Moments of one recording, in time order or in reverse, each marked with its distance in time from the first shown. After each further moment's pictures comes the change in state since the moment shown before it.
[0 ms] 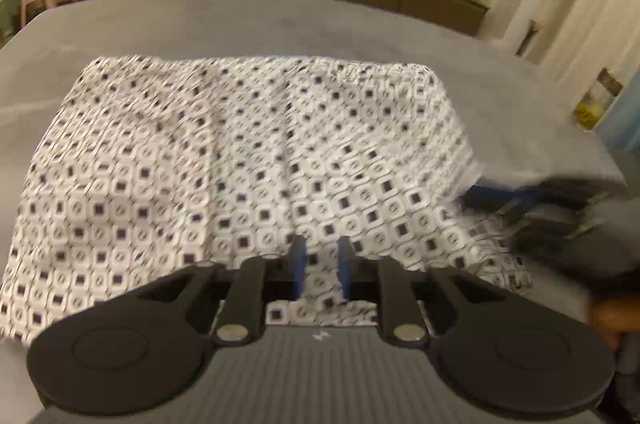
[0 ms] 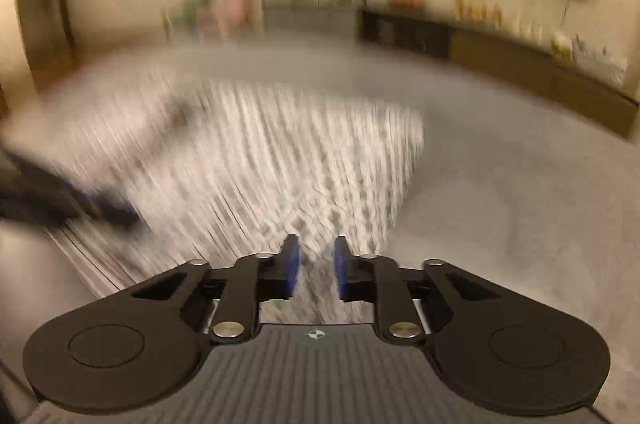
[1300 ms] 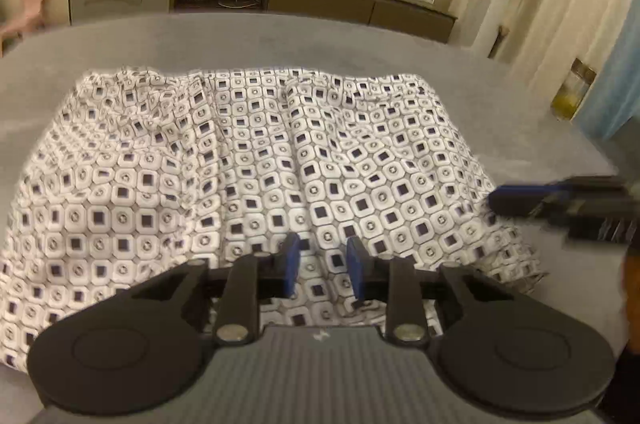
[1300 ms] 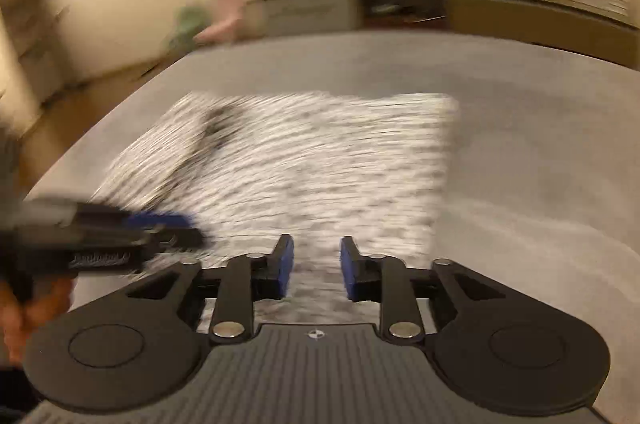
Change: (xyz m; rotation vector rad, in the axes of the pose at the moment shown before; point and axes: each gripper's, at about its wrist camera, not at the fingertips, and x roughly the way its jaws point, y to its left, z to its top) left arm -0.012 0.019 -0.021 0.100 -0.082 -0.014; right arm -0.024 0.000 -0.005 0.256 -0.002 0.089
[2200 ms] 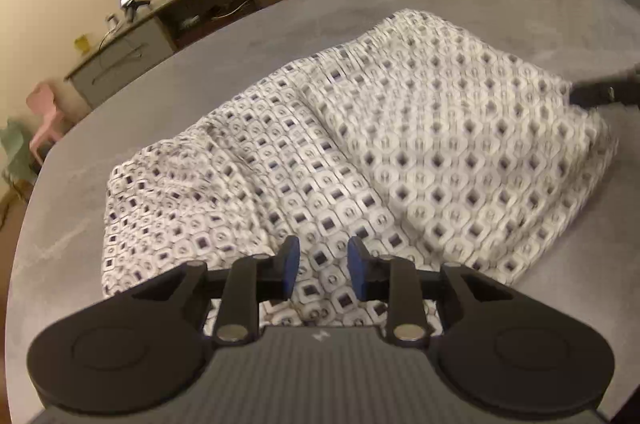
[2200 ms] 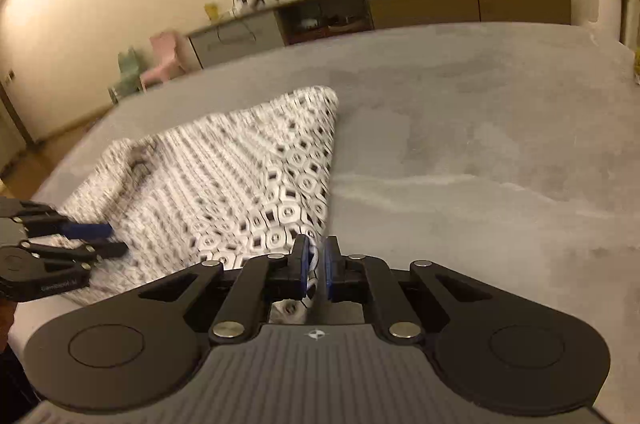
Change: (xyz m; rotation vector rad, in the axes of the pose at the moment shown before) left arm 0.006 -0.043 0.030 0.301 0.089 0.212; right arm -0.035 -0.049 -0.019 0.176 -0.084 -0.075
